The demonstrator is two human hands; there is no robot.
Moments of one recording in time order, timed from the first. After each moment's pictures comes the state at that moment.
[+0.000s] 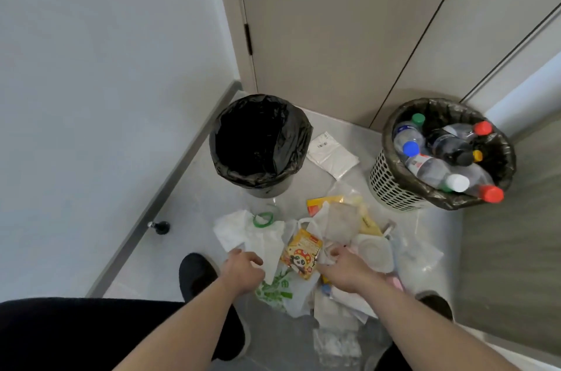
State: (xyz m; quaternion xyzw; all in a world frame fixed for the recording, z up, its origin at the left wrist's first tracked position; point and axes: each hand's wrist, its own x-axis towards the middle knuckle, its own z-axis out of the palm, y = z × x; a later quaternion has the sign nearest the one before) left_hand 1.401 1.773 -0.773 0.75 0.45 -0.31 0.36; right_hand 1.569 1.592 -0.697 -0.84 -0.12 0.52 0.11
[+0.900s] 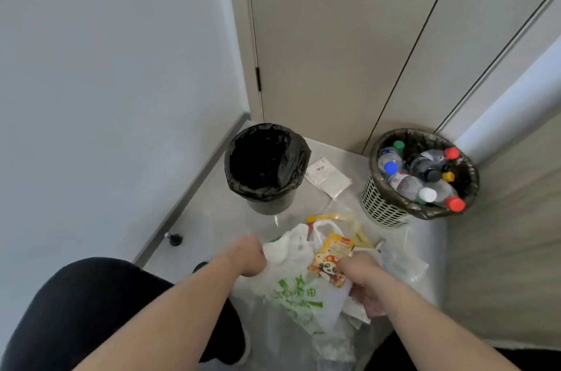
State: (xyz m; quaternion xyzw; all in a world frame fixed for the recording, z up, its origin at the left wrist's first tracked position) left_hand 1.419 1.778 -0.653 0.85 0.35 -0.31 0.25; right_hand 1.569 1.566 -0.656 -0.84 0.07 0.47 0.28
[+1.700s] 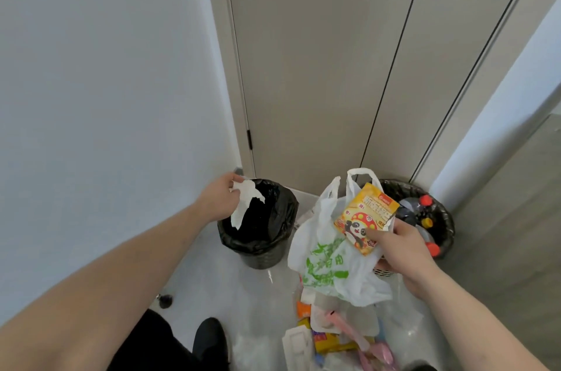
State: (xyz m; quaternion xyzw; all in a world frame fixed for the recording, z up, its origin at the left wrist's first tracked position) left_hand 1.509 1.897 -0.503 0.85 0.38 0.04 0.35; right_hand 1.628 1.545 -0.473 -0.77 -0.03 0.27 0.57
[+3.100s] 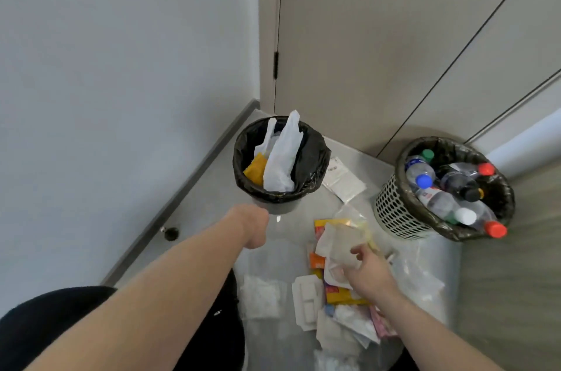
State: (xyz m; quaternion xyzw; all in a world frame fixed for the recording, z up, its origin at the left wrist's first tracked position) left_hand 1.463 1.860 -0.646 0.88 0.24 -0.38 0.15; right_hand 1.580 1.596 -0.694 -0.92 -0.14 0.33 0.14
